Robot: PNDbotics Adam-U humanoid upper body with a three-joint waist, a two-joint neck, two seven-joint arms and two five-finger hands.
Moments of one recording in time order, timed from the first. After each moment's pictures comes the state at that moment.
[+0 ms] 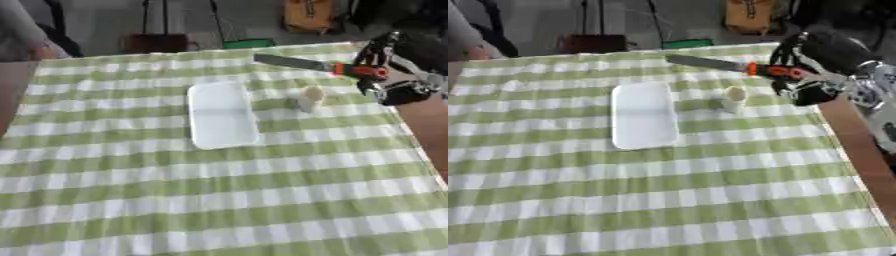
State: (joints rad) left arm -0.33 0.40 0.09 -1.90 -0.17 -0.04 0.07; right arm -0.61 -0.70 0.21 -1.47 0.87 -0.27 0.28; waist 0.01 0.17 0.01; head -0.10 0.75
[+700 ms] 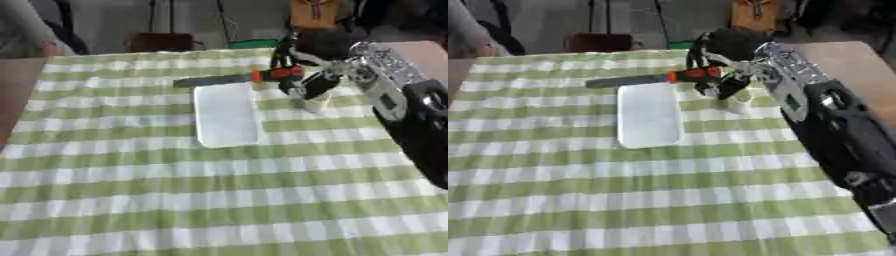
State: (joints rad) left arm -0.33 0.40 0.07 -1.90 -0.16 -0.05 0.06; right arm -0.81 -0.46 0.33 -1.19 0.97 -0.38 0.37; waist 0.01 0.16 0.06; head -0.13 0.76
